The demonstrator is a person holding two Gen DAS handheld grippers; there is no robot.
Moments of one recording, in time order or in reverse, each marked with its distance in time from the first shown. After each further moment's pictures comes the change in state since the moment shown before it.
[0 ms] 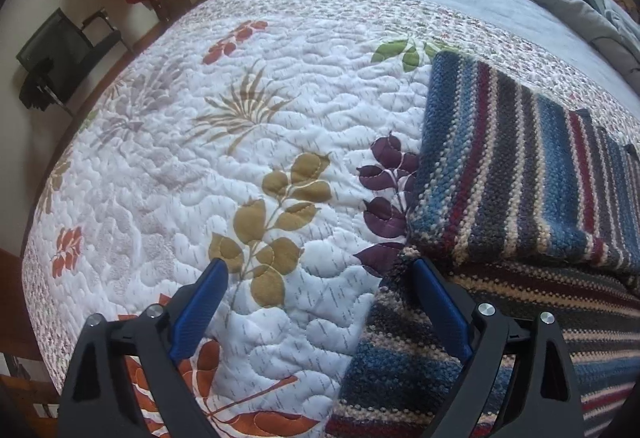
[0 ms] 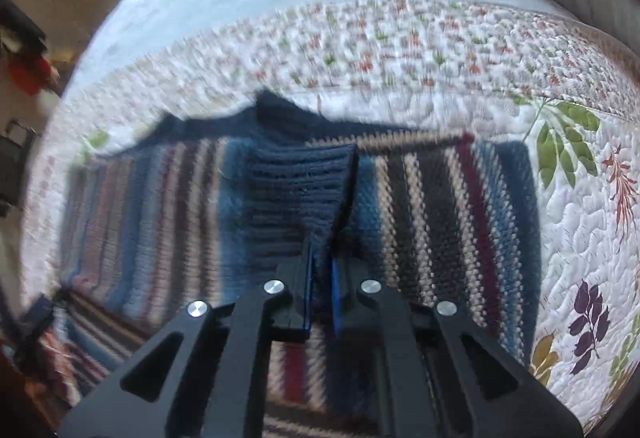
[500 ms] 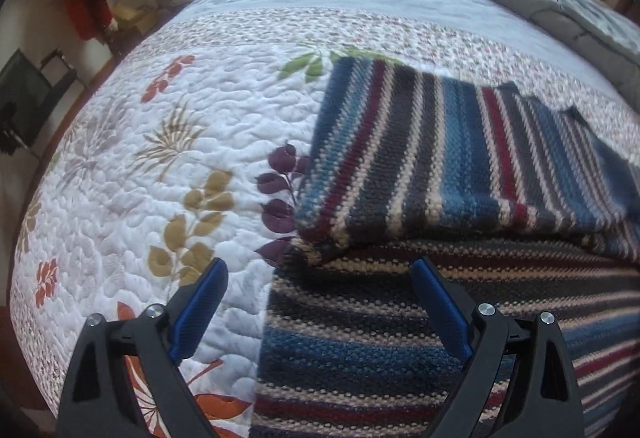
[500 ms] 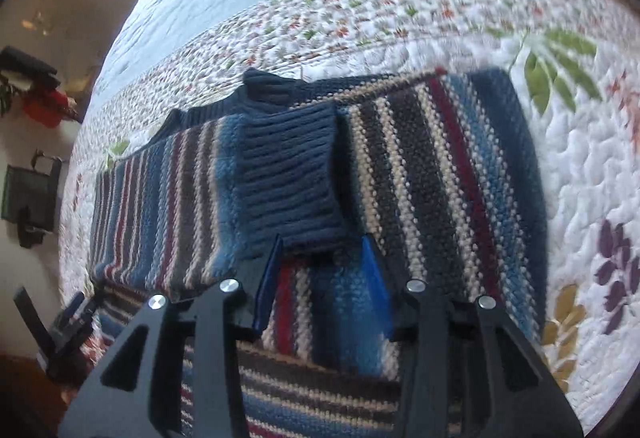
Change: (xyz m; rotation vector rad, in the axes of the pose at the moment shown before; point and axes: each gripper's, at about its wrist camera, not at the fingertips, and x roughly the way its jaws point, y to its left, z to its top) left arm -0.020 -0.049 -0.011 0.152 -0.050 -0.111; right arm -0.009 -0.036 -0.020 0.166 0.042 0.189
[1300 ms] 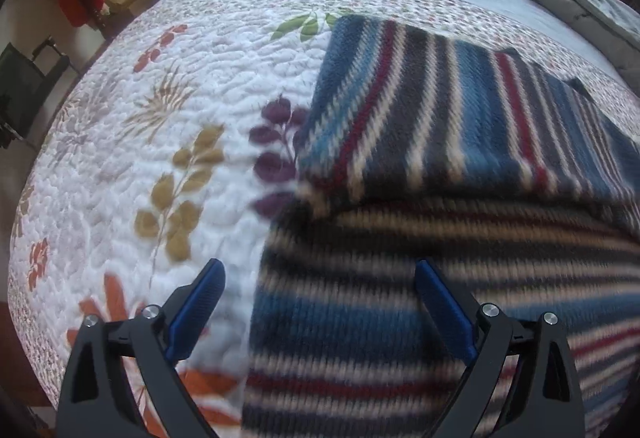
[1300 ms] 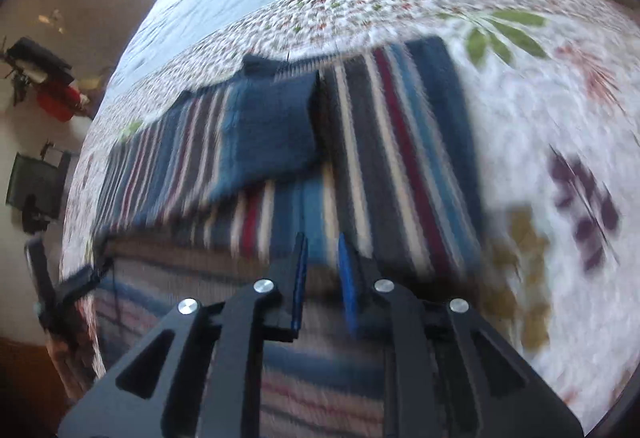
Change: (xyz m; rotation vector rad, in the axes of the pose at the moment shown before) left arm 0.000 0.006 -0.030 0.016 0.086 -0.032; right arm -0.059 -0.031 -0.085 -0.063 -0.056 0.018
